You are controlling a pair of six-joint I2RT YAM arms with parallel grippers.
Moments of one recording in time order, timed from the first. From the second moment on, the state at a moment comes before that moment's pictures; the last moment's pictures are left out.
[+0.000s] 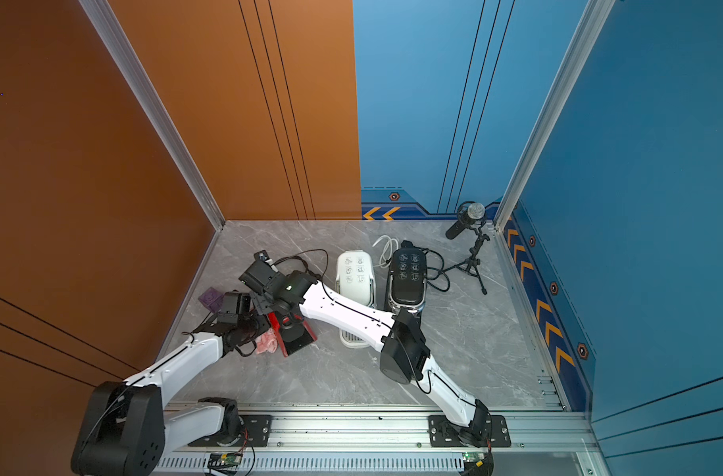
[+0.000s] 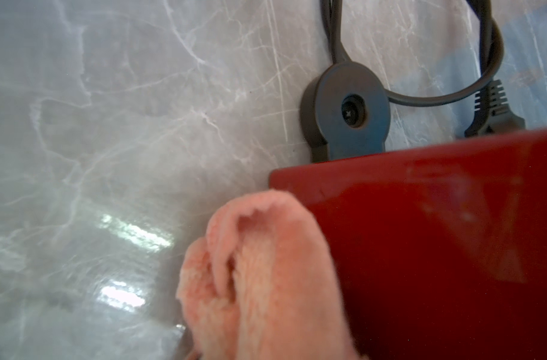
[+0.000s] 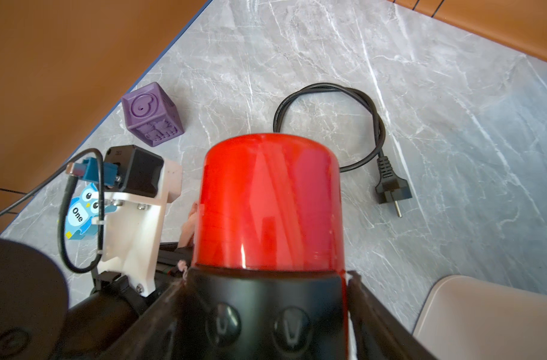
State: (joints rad) left arm -0.11 1.20 0.51 -0.27 -0.02 -0.66; right arm 1.12 2.31 2.34 -0.89 0.31 0.45
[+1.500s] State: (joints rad) left arm -0.05 1.05 0.70 -0.46 0.09 -0.61; right arm 1.08 1.86 1.99 -0.92 0.12 0.43
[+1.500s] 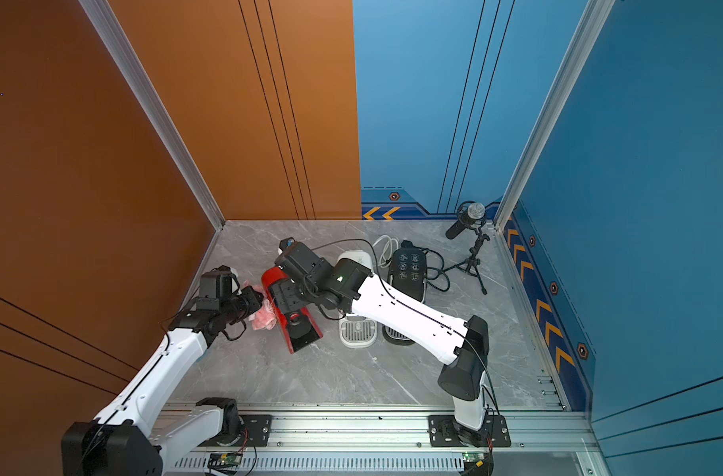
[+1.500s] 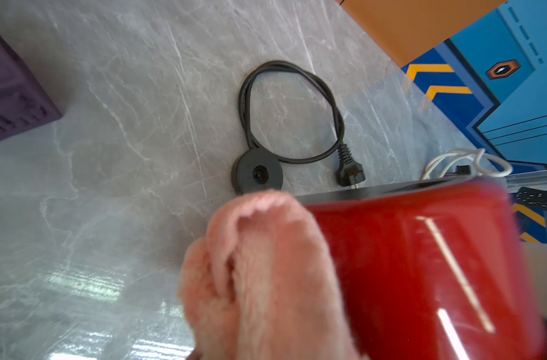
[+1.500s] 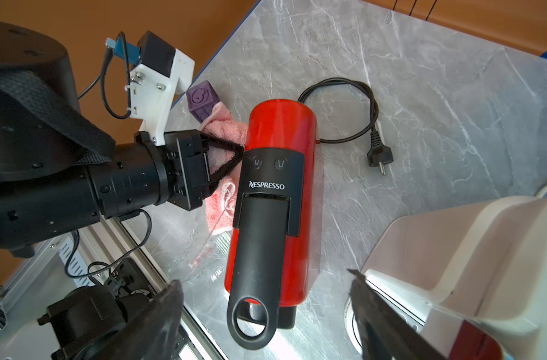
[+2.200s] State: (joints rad) left arm -0.08 1.01 0.58 -0.44 -0.03 -0.70; right arm 1.05 1.77 1.96 -0.93 0.09 0.38
